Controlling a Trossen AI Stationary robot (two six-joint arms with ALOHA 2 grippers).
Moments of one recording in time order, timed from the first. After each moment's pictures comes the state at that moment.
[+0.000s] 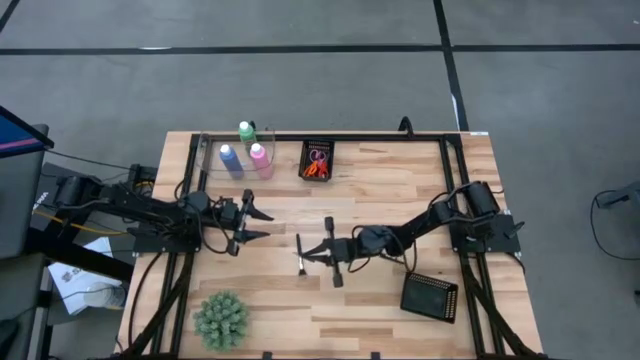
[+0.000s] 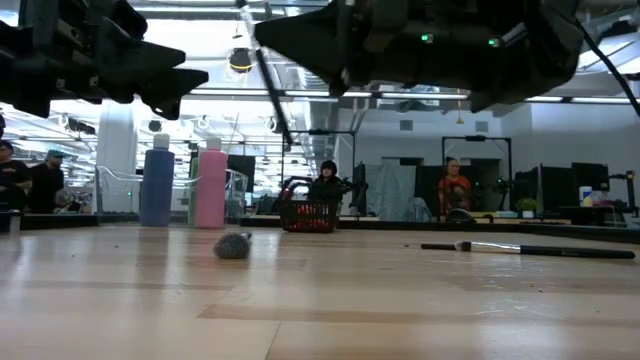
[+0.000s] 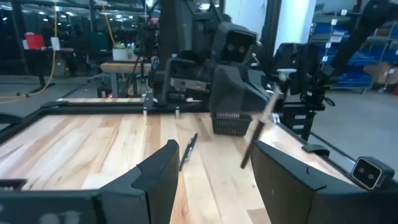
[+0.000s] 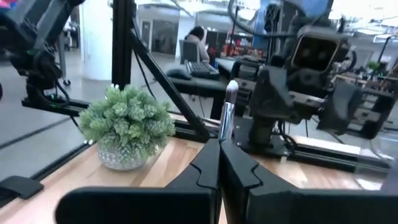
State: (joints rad) left arm -0.01 0.90 0.04 0.91 0.15 -0.04; right arm 0.25 1.96 0.86 1.17 0.09 -0.13
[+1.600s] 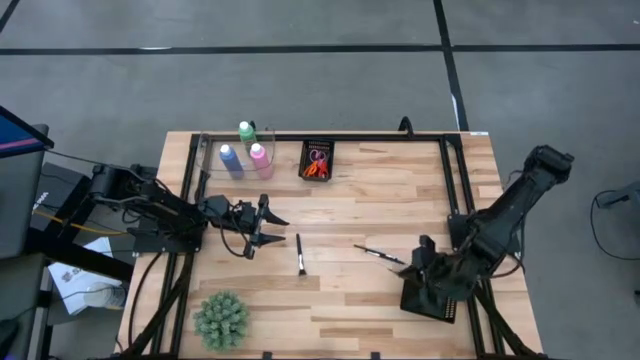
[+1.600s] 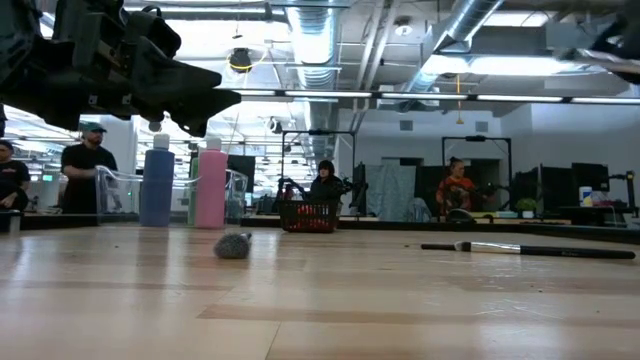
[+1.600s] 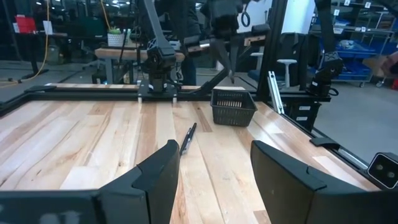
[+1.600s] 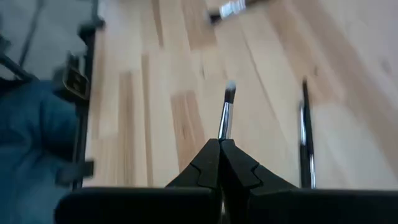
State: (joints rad) left arm -0.02 1.36 0.12 1.24 0.15 -0.05; right arm 0.87 1.13 0.73 -0.52 0.55 0.95
